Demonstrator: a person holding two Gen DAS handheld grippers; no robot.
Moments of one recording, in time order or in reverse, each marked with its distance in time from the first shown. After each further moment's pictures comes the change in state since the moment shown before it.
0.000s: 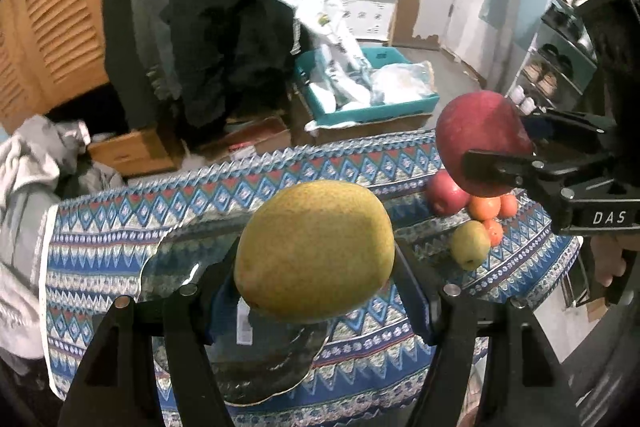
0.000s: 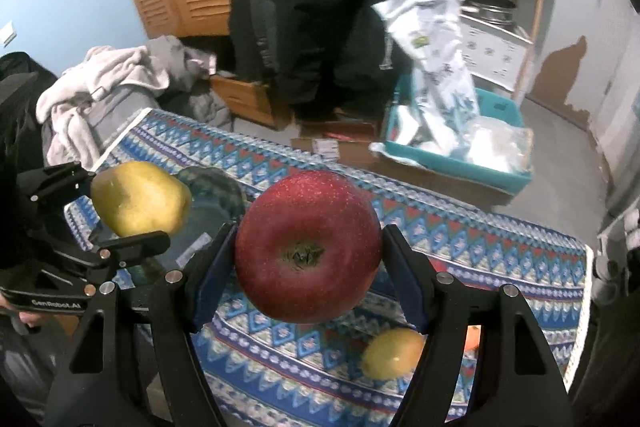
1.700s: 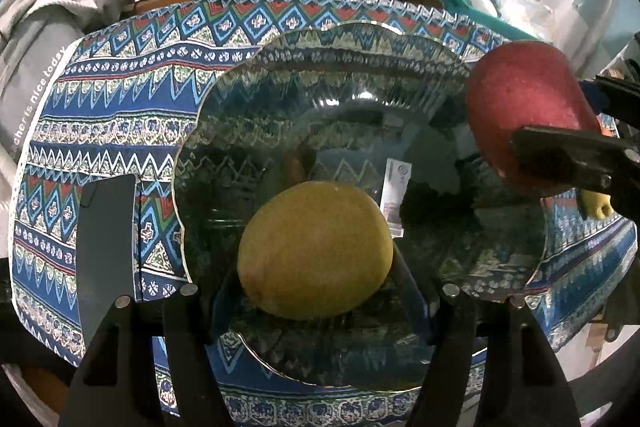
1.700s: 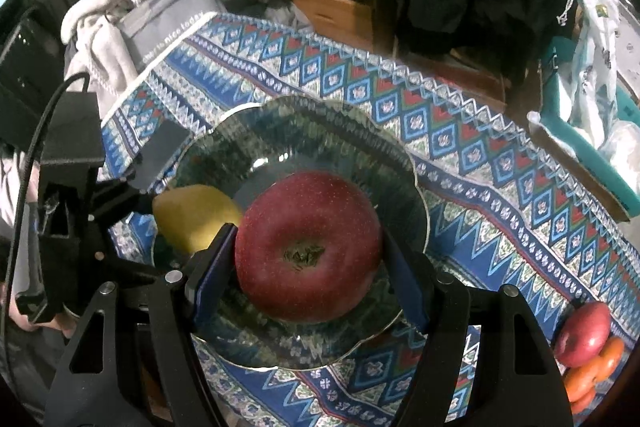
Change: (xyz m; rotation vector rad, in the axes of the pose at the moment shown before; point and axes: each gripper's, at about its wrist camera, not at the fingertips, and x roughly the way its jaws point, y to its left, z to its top) left arm 0.106 0.133 -0.113 -0.227 0.286 0.119; right arm 0.167 0.128 -0.003 -0.137 0.268 0.200
